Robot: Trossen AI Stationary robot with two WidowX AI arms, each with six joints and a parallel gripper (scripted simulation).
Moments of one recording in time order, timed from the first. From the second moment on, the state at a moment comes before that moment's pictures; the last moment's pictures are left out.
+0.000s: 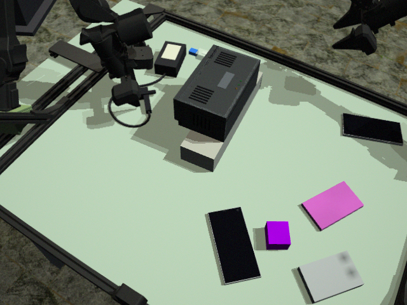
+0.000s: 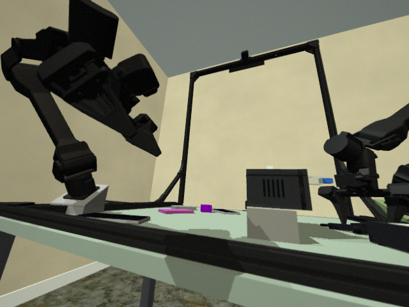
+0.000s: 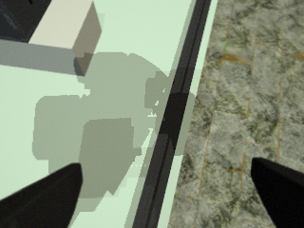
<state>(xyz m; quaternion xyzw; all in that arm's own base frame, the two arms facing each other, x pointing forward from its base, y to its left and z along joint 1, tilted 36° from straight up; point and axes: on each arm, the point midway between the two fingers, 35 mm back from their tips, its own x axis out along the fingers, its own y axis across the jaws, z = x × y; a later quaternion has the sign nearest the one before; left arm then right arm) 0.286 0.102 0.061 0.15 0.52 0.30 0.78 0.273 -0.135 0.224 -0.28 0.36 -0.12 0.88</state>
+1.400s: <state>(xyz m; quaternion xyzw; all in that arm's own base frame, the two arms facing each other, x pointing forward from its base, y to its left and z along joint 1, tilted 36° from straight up) 0.283 0.104 0.055 0.15 0.53 0.30 0.78 0.273 -0.135 0.224 -0.28 0.36 -0.12 0.88</state>
